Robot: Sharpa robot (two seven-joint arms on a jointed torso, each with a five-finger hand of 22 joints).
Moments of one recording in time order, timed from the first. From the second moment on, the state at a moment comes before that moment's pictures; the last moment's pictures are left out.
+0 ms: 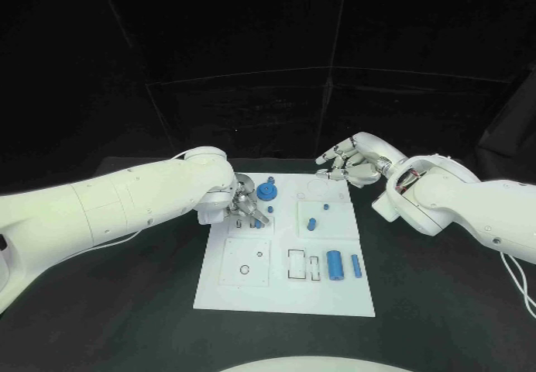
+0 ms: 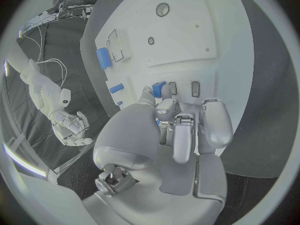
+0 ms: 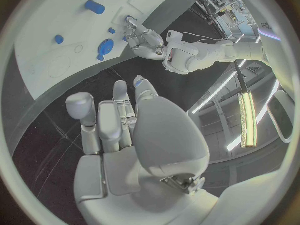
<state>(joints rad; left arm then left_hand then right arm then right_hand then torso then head) 1.34 -0.49 -0.14 1.22 -0.94 0.27 -0.60 1.34 0.10 -0.12 0.18 0.05 0.91 0.05 0.68 0.43 1.30 -0.02 1.16 1.03 1.47 -0.07 1.57 1.31 0.10 1.39 0.03 1.34 1.16 1.24 -0.91 -0.01 1.61 -0.99 -0.39 -0.03 1.45 -0.03 -0.08 0.20 0.36 0.96 0.15 0.08 0.07 1.14 0.05 0.68 0.77 1.47 -0.01 1.22 1.09 0.11 1.19 0.09 1.24 0.93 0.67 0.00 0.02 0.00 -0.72</state>
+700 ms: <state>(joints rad) 1.34 -0.57 -0.14 1.30 -0.93 0.16 -0.55 1.24 -0.09 0.49 0.19 0.13 0.89 0.05 0.69 0.47 1.31 -0.02 1.13 1.03 1.47 -0.08 1.57 1.31 0.10 1.39 0.03 1.34 1.18 1.24 -0.90 -0.01 1.60 -0.99 -0.39 -0.02 1.45 -0.03 -0.09 0.21 0.36 0.96 0.15 0.08 0.07 1.14 0.05 0.68 0.77 1.47 -0.01 1.22 1.09 0.11 1.19 0.09 1.24 0.93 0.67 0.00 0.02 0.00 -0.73</state>
